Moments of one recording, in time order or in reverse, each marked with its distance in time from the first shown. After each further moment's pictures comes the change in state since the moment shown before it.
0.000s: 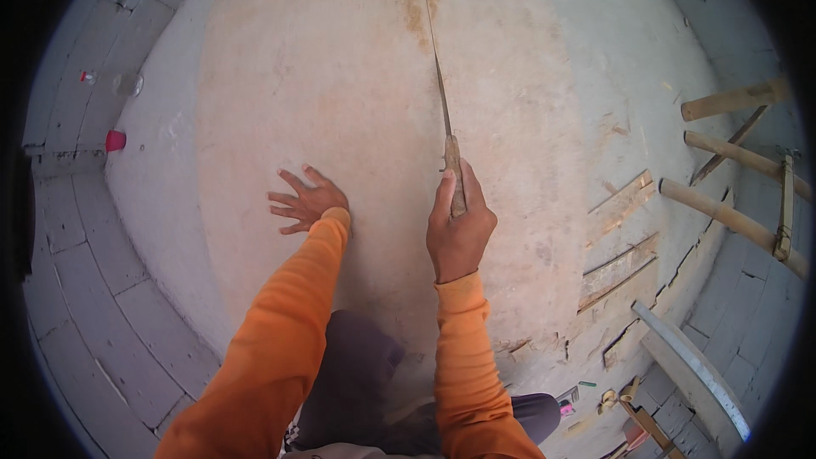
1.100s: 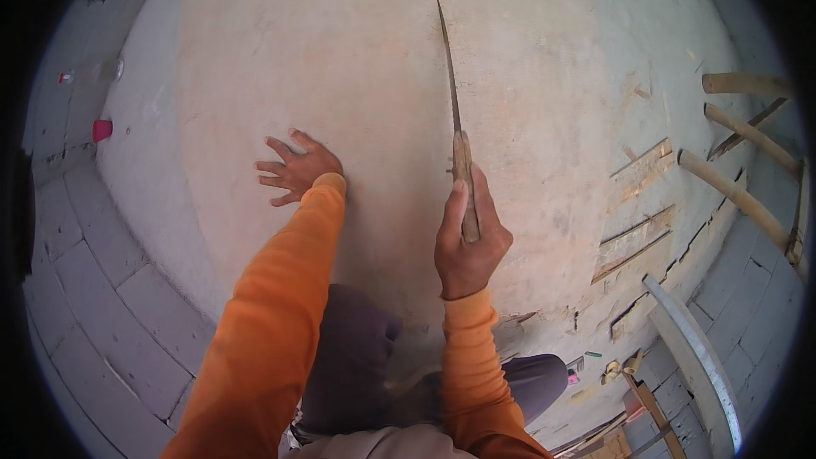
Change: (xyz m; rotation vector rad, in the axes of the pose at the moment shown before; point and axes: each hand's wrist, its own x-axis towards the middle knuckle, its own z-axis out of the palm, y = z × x) left_hand 0.000 0.004 0.000 0.025 0.025 -0.015; right_hand -0.028 0.007 -0.012 -0.026 0.016 0.067
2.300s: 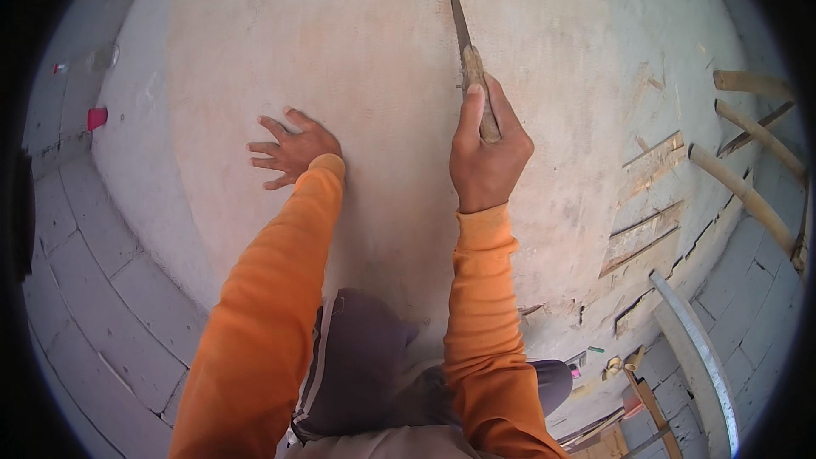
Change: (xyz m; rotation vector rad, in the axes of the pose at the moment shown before) left_hand 0.000 0.000 0.003 0.024 0.050 -0.005; right_hand 0.032 0.010 0.024 0.032 -0.038 -0.036
